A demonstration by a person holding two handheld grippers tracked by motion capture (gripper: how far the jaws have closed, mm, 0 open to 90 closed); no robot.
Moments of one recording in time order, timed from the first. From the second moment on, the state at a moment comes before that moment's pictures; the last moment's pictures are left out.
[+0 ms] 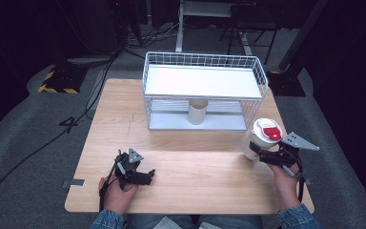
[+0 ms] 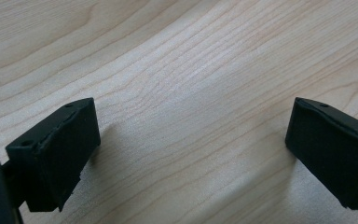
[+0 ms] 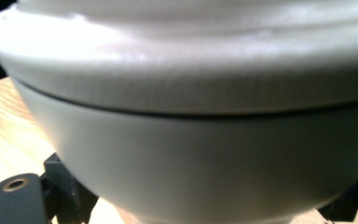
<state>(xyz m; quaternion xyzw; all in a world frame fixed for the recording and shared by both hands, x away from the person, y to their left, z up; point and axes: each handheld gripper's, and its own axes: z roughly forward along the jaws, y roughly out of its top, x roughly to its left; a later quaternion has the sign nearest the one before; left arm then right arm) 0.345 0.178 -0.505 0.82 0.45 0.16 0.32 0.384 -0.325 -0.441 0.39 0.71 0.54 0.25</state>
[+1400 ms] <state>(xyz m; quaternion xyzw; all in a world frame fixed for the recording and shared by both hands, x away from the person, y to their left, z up) 0.345 0.178 -0.505 0.82 0.45 0.16 0.32 0.400 -0.310 -0.340 0.35 0.71 0.55 0.25</state>
